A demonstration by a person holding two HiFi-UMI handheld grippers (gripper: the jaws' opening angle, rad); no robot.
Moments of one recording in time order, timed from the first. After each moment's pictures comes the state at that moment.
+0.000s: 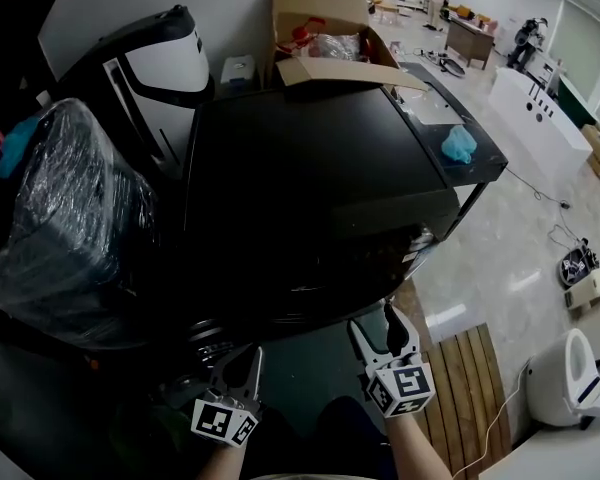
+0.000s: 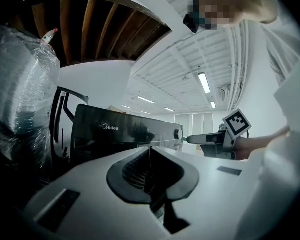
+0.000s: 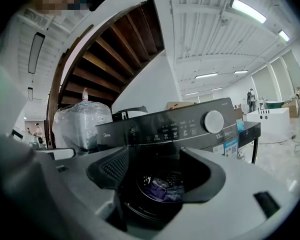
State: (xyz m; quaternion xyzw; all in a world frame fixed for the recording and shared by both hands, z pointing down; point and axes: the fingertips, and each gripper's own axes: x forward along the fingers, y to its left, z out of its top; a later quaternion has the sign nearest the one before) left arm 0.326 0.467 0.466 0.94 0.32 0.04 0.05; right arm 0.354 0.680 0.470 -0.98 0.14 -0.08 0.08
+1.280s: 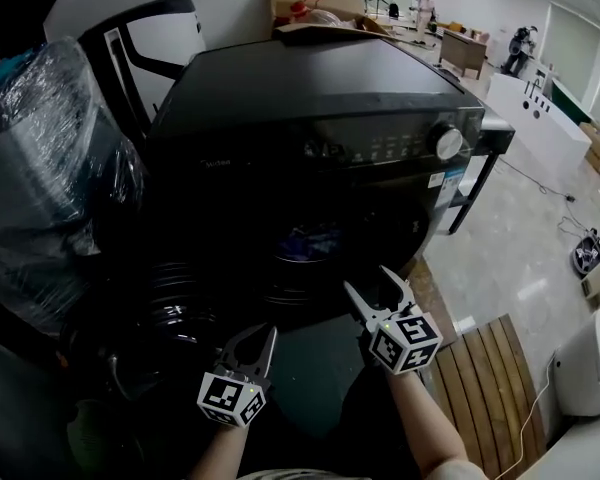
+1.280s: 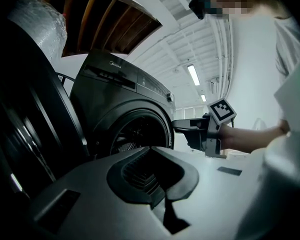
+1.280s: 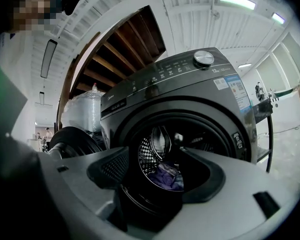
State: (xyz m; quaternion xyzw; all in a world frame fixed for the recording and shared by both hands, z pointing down) left arm 0.320 0.479 0.688 0.93 0.36 0.03 0.02; right arm 0.377 0.653 0.655 -0.97 0.19 -0.04 0.11
